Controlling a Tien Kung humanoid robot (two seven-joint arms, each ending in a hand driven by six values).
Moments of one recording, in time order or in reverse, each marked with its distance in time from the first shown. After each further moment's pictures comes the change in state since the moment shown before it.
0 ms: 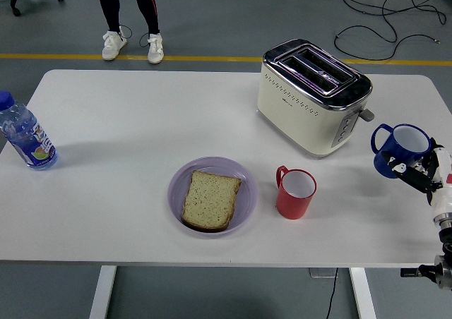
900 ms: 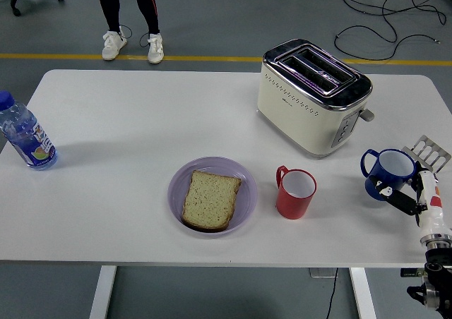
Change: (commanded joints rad) left arm 0.000 0.000 0.002 0.000 0.007 -0.004 0.002; right arm -0.016 0.075 -0.052 -0.139 -0.039 -0.038 0.077
